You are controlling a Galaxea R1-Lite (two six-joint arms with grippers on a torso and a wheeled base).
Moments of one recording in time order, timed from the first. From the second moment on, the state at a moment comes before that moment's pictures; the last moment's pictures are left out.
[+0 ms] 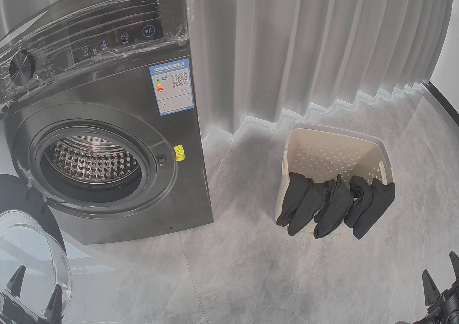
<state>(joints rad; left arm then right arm) 0.00 0.02 -0.02 0.00 -0.01 0.00 0.01 0.02 -0.02 0.03 0.00 -0.01</state>
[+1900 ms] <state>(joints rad) 0.00 0.02 -0.02 0.00 -0.01 0.00 0.01 0.02 -0.02 0.03 0.00 -0.01</state>
